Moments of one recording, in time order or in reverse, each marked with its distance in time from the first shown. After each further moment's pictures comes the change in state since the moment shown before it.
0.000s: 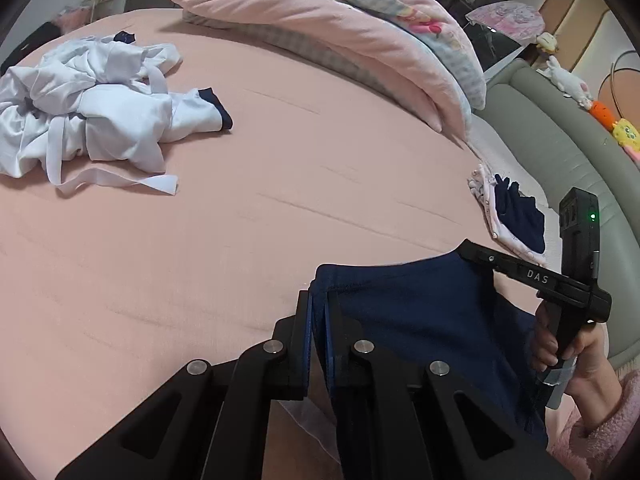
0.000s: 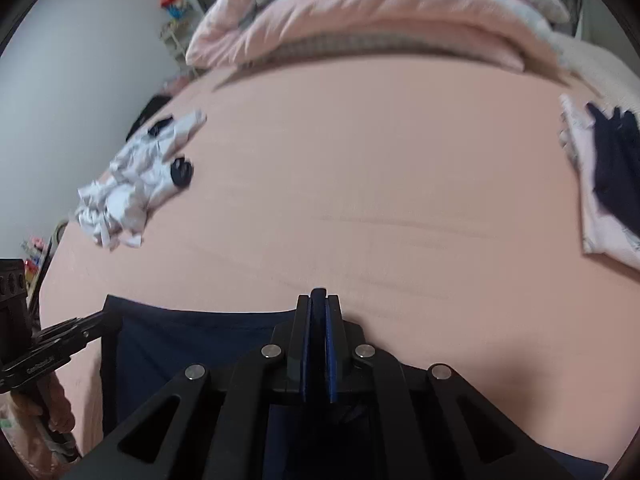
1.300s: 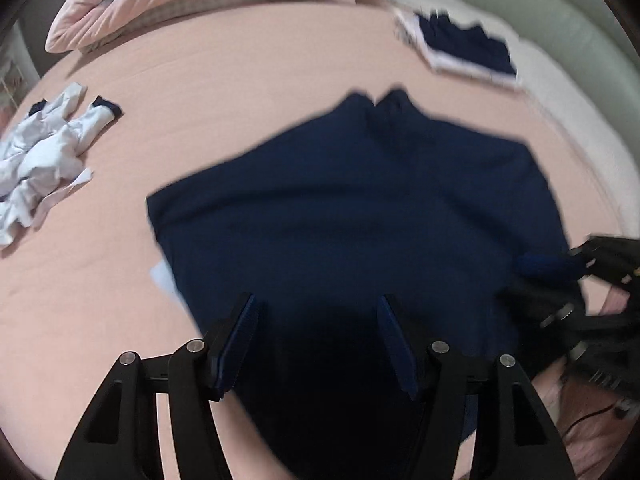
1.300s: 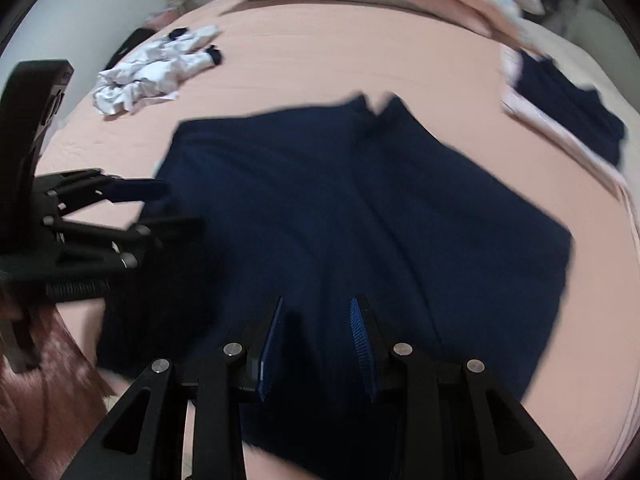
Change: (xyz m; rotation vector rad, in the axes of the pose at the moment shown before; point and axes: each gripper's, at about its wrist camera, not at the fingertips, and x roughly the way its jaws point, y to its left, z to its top) left arm 0.003 -0.124 -0.075 0.437 0.294 0.153; right arm -0.116 0.061 -0.140 -0.055 0.197 -0.208
